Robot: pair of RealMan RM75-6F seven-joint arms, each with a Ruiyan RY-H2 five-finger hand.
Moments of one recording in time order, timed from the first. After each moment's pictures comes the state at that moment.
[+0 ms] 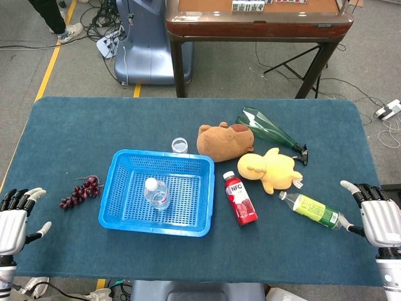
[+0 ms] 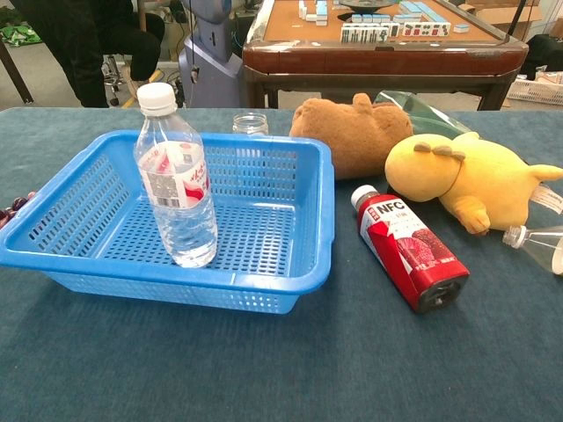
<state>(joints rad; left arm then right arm) -0.10 -1.17 -0.07 -1.59 1.47 1.51 0.15 0.07 -1.08 0.07 -1.66 -1.49 1.48 -0.10</state>
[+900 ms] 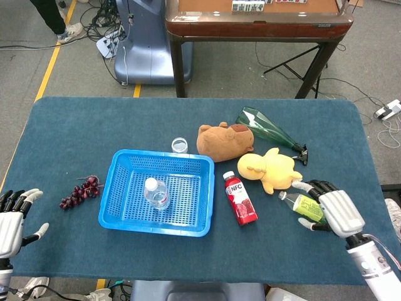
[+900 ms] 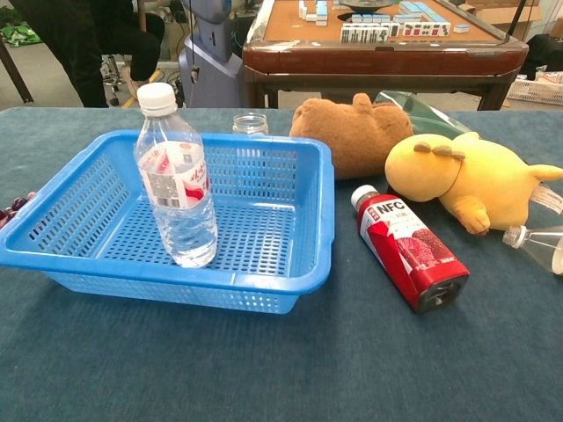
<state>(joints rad) -0.08 -1.14 -0.06 -1.62 1.49 1.54 0.16 0.25 -0.99 0.05 -1.81 -1.64 1.26 0.13</state>
